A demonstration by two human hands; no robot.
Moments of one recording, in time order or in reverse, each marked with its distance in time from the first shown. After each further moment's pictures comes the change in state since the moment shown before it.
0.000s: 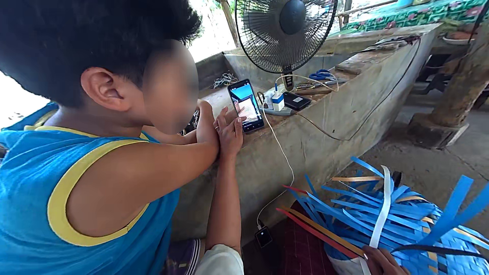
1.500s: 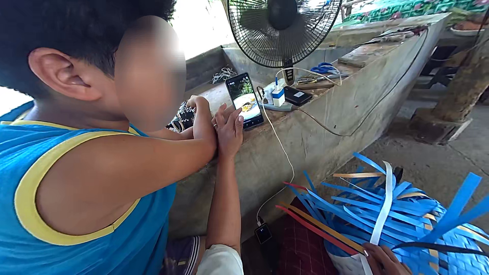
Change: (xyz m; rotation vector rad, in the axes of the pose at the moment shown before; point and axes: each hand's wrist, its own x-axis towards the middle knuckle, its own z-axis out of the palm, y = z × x) left_hand -0.005 -0.010 0.003 0.036 0.034 0.113; right_hand 0.000 0.004 0.001 -0.019 -0.017 0.020
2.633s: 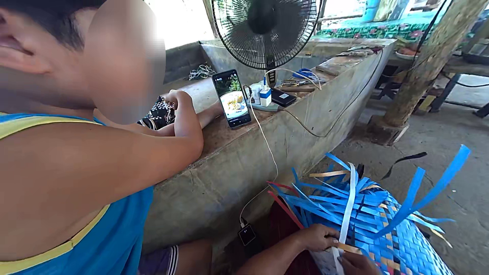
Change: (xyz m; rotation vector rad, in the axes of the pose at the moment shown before) left_hand -0.290 0.159 0.130 -1.024 -1.530 -0.148; right_hand -0.008 -0.029 -0.024 0.370 -0.503 0.484
